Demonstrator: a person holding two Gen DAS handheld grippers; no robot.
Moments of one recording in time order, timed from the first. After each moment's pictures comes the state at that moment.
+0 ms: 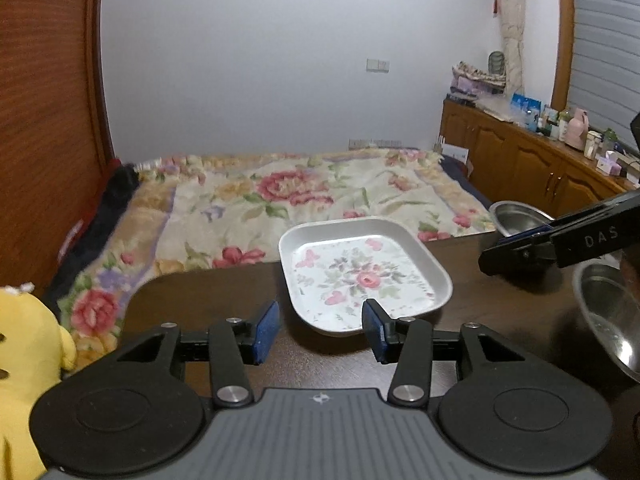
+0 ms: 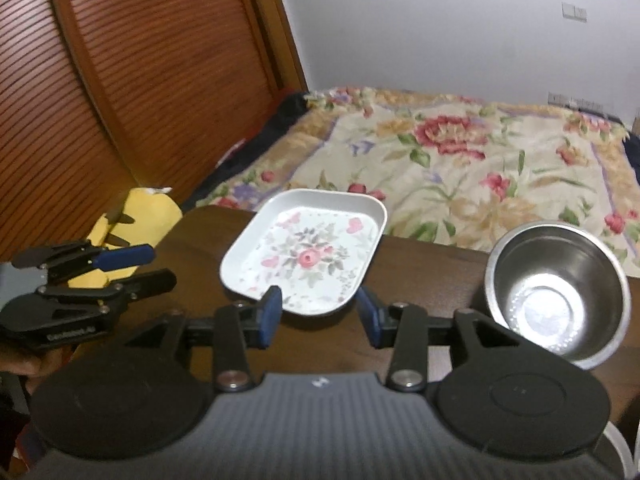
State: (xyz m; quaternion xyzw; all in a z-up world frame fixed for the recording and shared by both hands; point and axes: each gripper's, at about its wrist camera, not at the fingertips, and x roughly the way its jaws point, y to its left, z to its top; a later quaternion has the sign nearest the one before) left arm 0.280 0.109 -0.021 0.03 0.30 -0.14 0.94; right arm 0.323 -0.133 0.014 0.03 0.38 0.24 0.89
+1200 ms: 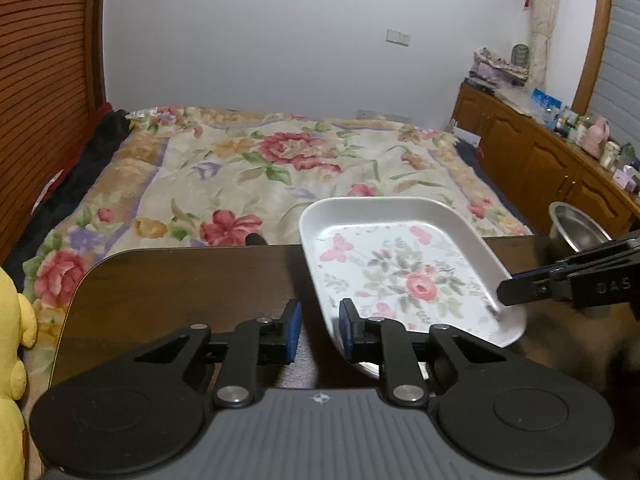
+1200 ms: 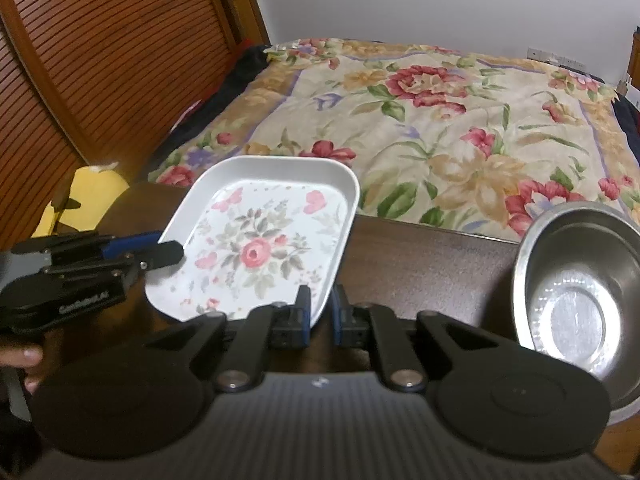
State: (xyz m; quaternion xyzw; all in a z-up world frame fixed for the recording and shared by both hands) left arm 0.356 0.117 -0.061 -0.02 0.35 -0.14 0.93; right arm 0.382 -0.114 -0.024 0.01 0.45 0.19 0.87
